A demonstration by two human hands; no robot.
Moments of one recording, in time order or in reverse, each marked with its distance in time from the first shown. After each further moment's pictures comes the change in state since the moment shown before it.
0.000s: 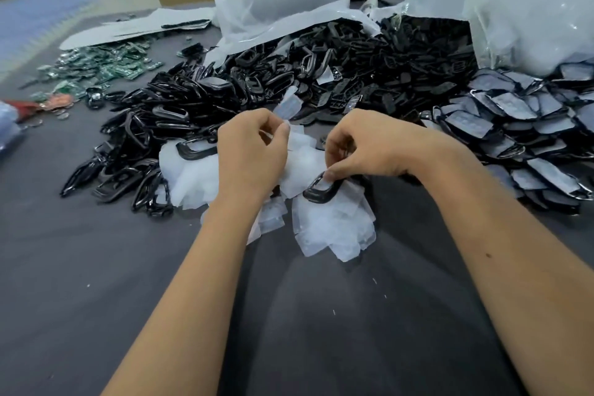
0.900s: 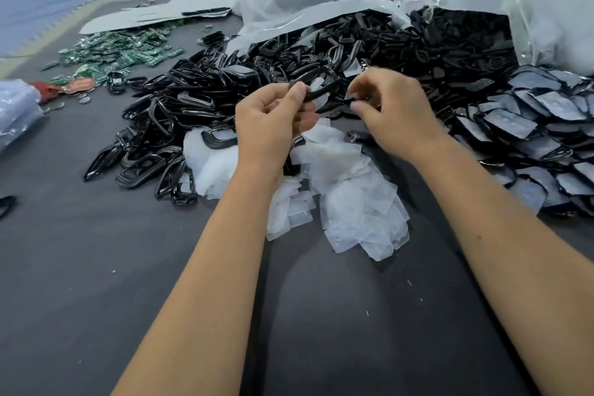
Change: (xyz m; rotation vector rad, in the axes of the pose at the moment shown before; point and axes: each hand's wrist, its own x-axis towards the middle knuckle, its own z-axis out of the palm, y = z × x) left_hand 0.017 -0.008 -0.001 -0.883 -0.031 -0.340; right_hand 0.041 0.014 0.020 0.039 0.597 -0.029
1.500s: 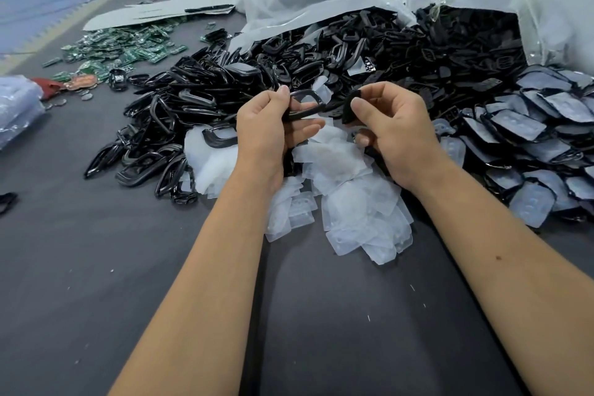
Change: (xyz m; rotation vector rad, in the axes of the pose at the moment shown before) left_hand 0.000 -0.001 -0.002 -0.156 0.021 -0.159; right_hand -0.025 -0.009 0.022 0.988 0.075 0.286
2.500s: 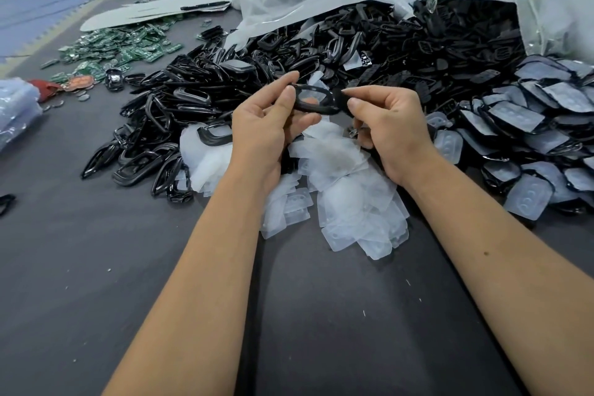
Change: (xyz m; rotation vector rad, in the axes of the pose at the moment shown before) left_hand 0.008 -0.013 -0.007 -0.036 -0.113 0.085; right_hand 0.001 0.001 0.003 -0.024 0.037 0.039
